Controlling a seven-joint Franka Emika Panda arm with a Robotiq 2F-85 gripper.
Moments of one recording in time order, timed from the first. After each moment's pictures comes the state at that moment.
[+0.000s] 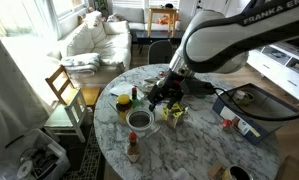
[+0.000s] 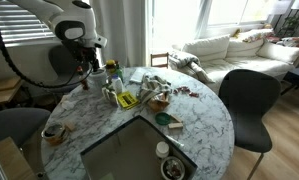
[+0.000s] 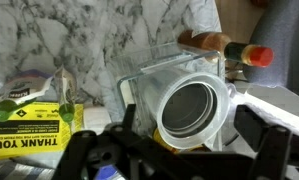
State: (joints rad) arm 0.11 0.20 0.11 -2.02 0.42 2.36 0.08
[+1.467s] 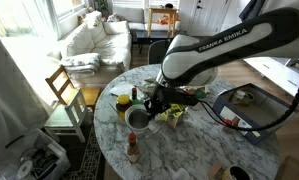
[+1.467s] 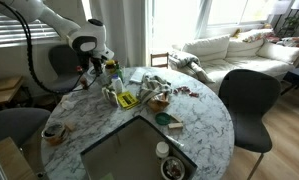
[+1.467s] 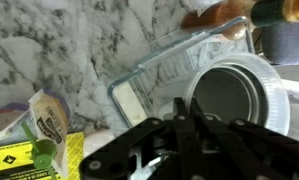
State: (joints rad) arm 0.11 0.42 0.11 -1.87 0.42 2.37 0.30
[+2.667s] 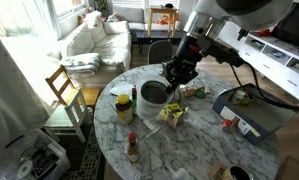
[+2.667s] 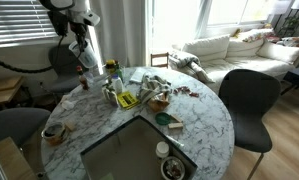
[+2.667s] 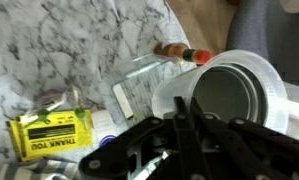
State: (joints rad) arm 0.07 0.01 0.10 -1.96 0.40 2.07 0.29
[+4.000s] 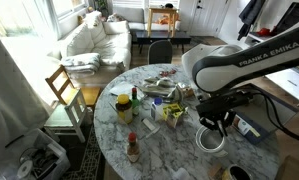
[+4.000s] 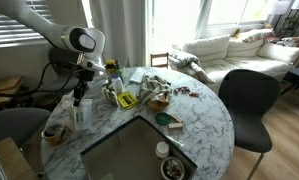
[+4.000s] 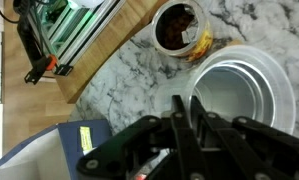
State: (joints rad) arm 0.05 0.25 0.05 -2.07 -0.08 1.67 0.90
